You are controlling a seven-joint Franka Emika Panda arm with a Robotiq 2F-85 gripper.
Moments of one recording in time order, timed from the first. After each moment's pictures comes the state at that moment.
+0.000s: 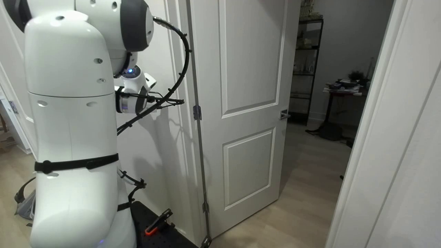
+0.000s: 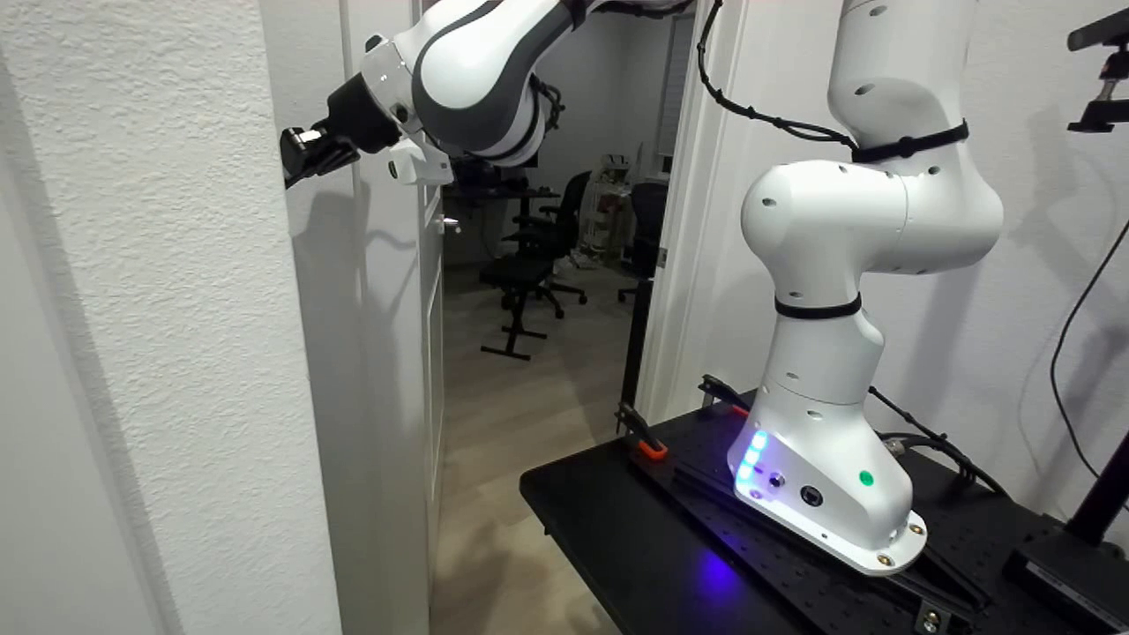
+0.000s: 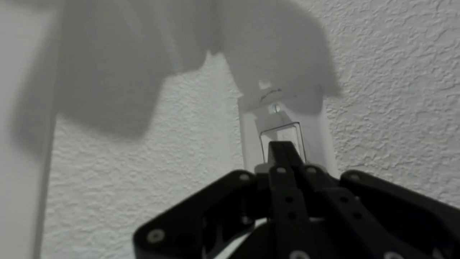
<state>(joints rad) 2.60 -0.18 -1.76 -2.42 0.08 3.40 -0.19</state>
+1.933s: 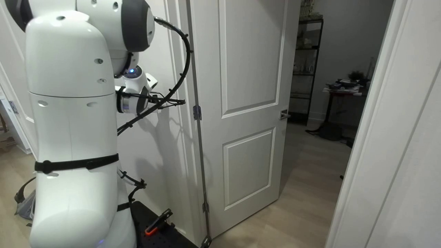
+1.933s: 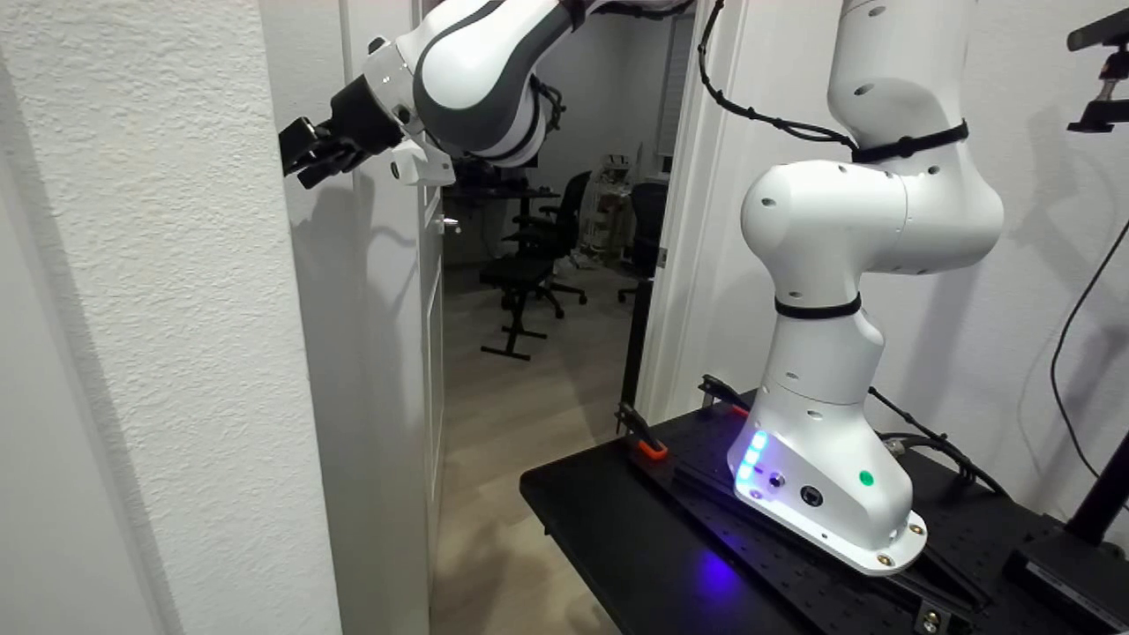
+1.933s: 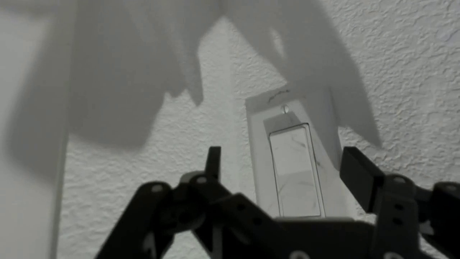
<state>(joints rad) 2.60 -0.19 -1.76 -2.42 0.08 3.40 -0.20</state>
